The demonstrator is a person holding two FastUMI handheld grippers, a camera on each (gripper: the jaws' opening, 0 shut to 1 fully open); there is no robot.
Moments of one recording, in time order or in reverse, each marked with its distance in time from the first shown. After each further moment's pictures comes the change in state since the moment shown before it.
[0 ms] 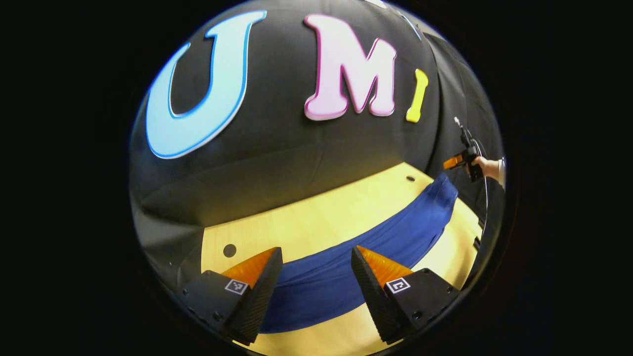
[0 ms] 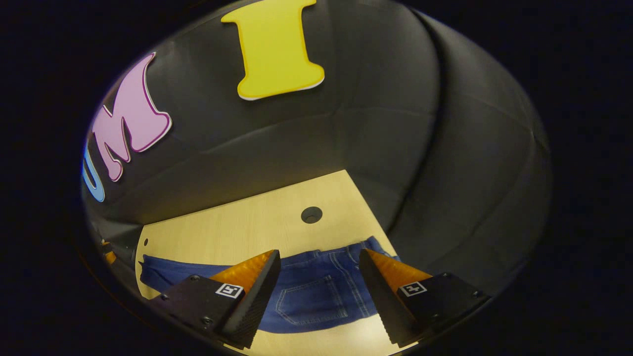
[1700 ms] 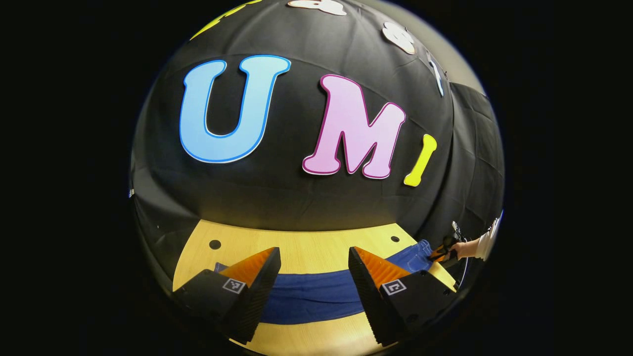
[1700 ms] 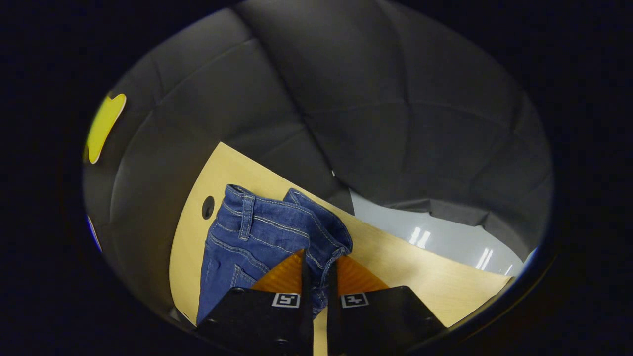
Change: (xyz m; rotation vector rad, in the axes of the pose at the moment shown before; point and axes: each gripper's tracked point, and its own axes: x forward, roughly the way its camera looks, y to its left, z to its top) left arm -0.050 -0.060 0.043 -0.271 -0.208 0.054; right arm 0.050 -0.117 -0.135 0.667 0.194 -0.274
